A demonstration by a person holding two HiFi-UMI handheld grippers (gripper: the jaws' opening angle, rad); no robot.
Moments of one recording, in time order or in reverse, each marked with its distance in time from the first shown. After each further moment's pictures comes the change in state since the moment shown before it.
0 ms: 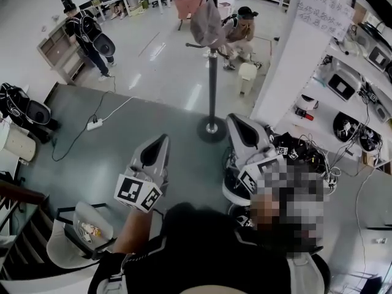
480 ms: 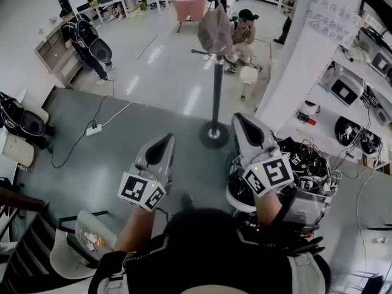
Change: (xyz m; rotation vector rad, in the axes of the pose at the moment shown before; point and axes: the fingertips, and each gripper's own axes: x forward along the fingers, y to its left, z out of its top) left arm 0.029 0.049 0.002 -0.010 -0.014 -0.052; right arm 0.054 -0.011 -0.007 -0.015 0.000 -0.040
